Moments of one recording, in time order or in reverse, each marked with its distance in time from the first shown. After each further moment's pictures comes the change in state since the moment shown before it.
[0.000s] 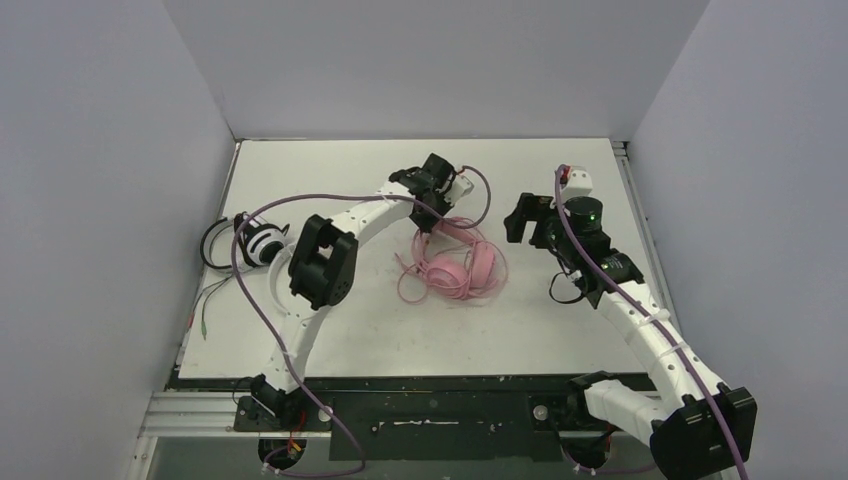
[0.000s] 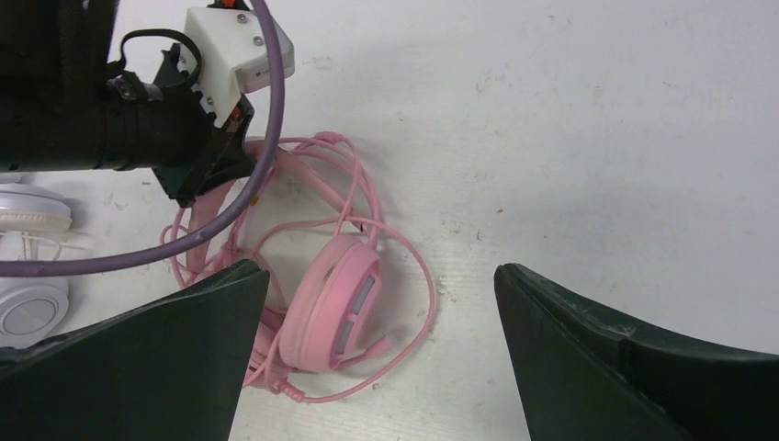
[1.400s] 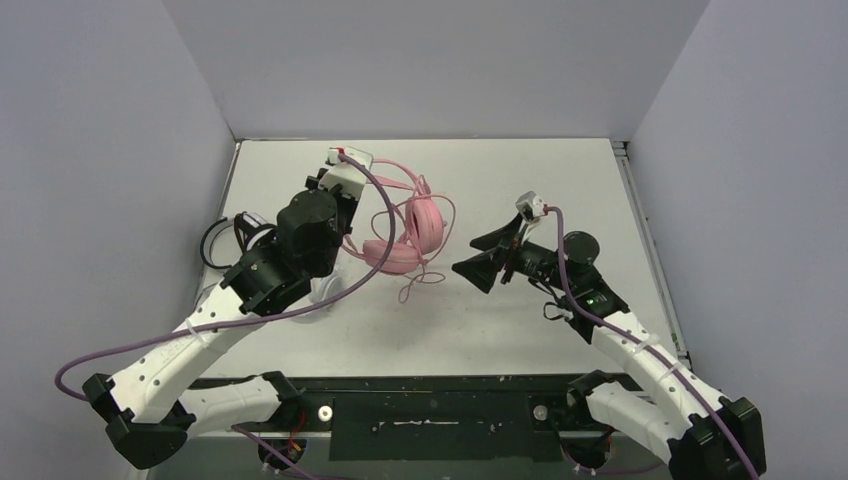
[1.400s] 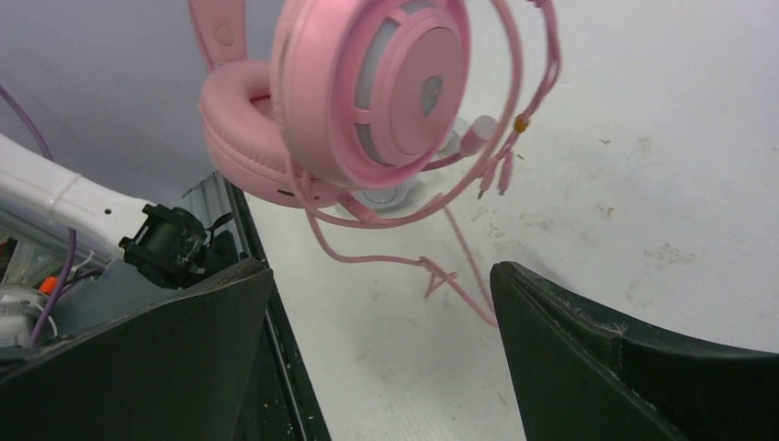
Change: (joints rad) left arm -0.190 -1.301 -0.791 0.388 -0.716 -0.039; right arm 0.134 -0.115 -0.266 0.560 -0.690 0.126
